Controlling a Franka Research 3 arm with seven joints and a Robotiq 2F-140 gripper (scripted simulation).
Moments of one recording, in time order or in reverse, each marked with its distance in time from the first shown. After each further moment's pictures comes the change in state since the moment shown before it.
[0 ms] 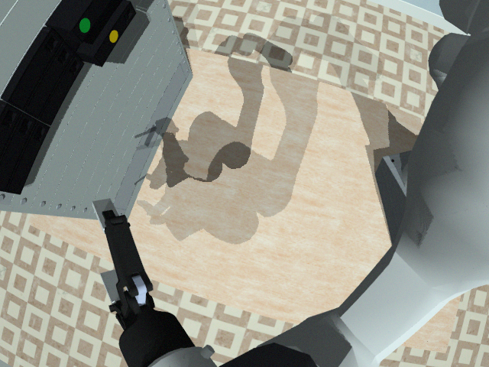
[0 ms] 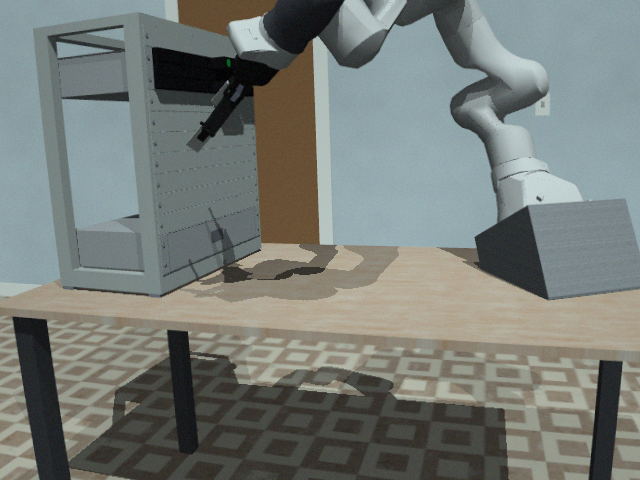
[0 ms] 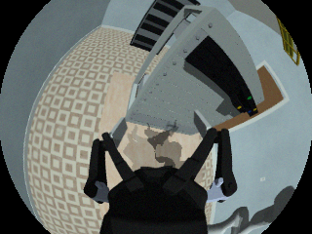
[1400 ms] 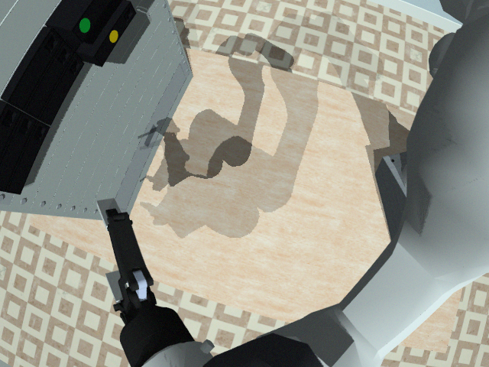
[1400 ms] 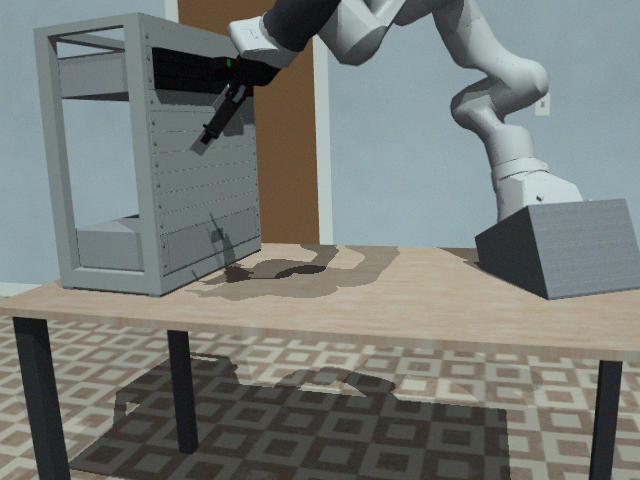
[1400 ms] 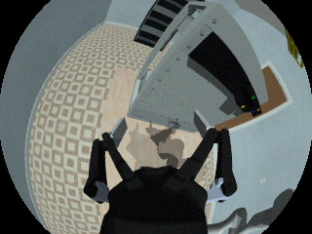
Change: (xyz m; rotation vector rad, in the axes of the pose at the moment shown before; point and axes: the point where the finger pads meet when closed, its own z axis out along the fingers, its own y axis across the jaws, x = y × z) arm -0.008 -0.004 0.002 0.041 -0.030 -0.011
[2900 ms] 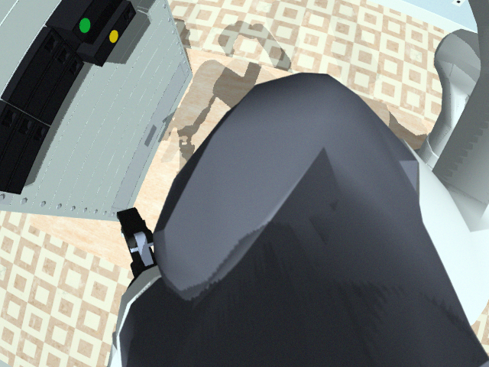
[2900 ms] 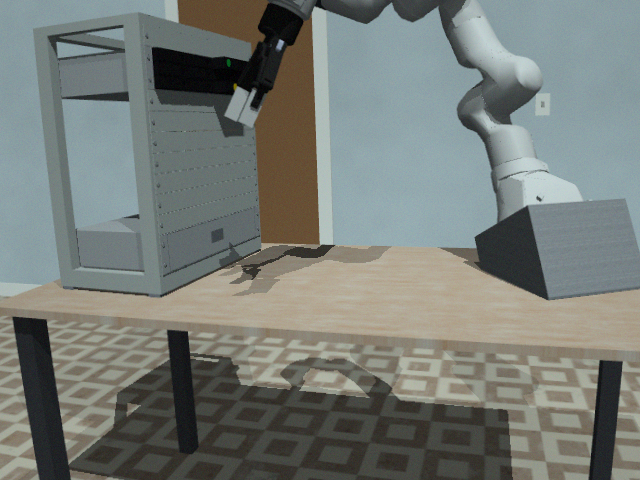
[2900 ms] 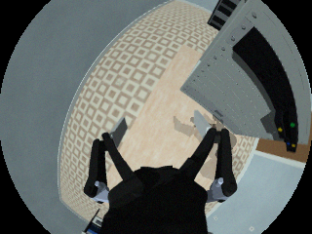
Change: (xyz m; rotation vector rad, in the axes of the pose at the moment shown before) arm -0.031 -0.018 -0.076 0.695 -0.135 -0.132
